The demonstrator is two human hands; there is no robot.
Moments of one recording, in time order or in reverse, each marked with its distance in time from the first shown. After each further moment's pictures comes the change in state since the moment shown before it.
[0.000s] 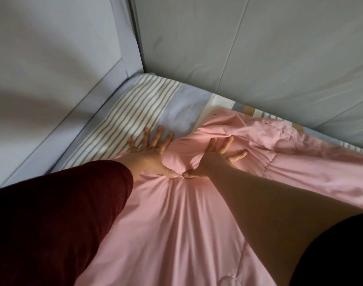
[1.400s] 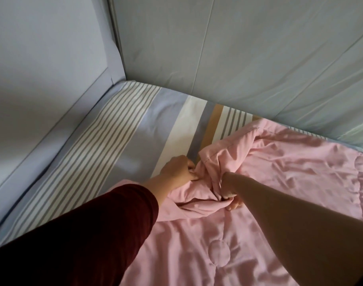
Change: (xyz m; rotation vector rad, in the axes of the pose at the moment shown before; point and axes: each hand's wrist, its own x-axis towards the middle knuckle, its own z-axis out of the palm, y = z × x) left_hand -0.073 0.095 0.043 -0.480 0.184 0.314; right_hand -0.103 0.083 0.007 -0.009 -0.593 0.290
